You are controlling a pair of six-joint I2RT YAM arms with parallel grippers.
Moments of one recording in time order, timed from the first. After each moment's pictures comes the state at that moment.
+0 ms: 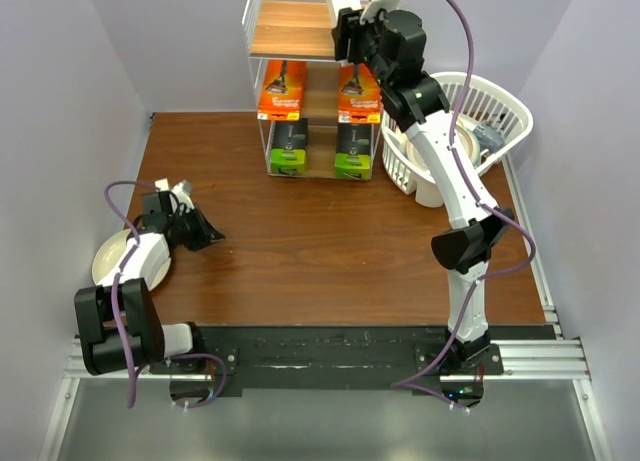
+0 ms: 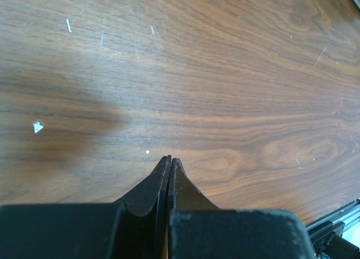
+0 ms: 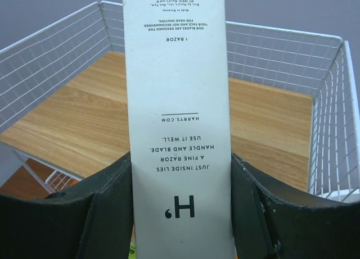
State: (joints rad) left arm 0.21 1.29 0.66 -0.30 0.50 -0.34; right arm 0.49 2.08 2.52 -0.37 0.17 0.02
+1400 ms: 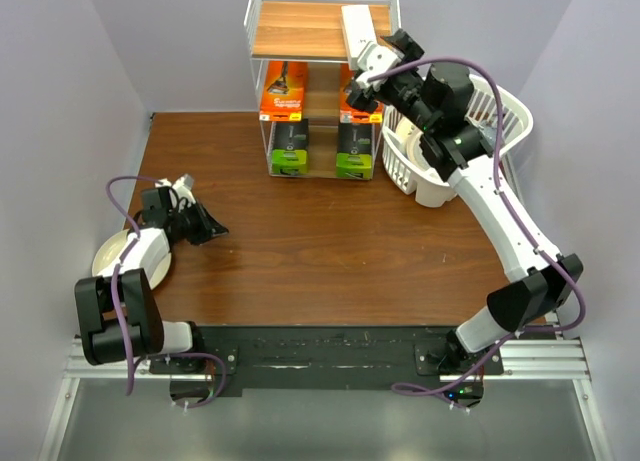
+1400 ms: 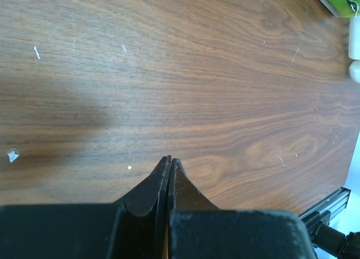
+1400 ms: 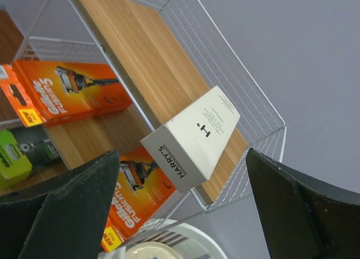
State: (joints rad) left arm 0.21 1.34 0.68 -0.25 0.58 -0.34; right arm 0.43 1.56 1.75 -0.08 -0.23 -0.75
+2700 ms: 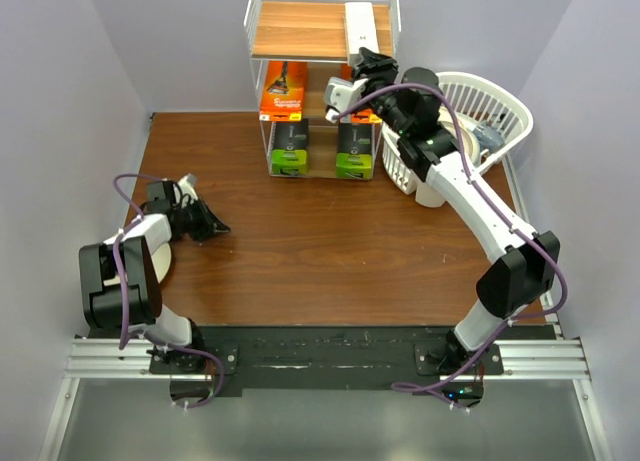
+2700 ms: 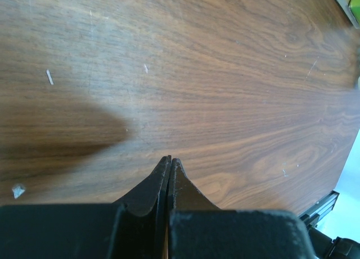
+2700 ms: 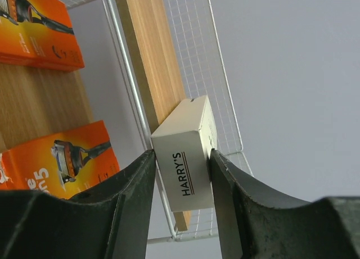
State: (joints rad) left arm 0.21 1.53 0.76 -0.23 0.58 -0.36; right arm 0.47 1.66 1.68 0.07 -0.17 -1.27
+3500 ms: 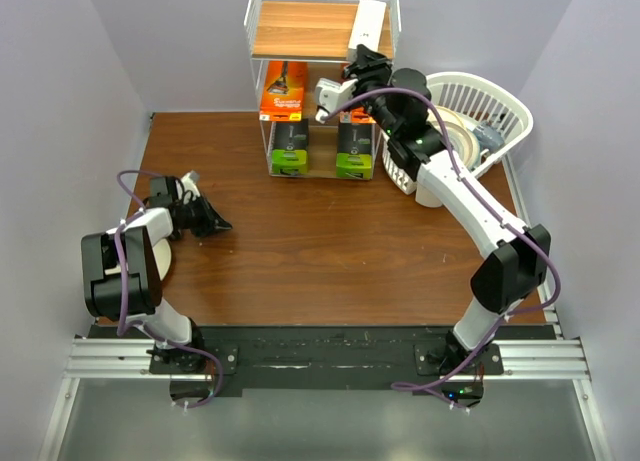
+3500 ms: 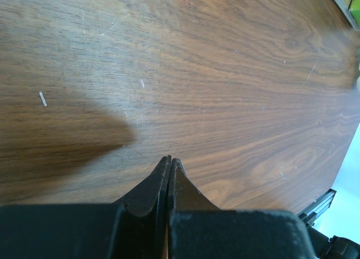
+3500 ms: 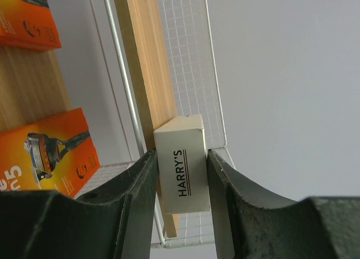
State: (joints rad) left arm 0.20 1.61 0.81 -0.23 0.59 -0.37; right arm 0.51 1.70 1.70 0.10 -0.03 -1.40
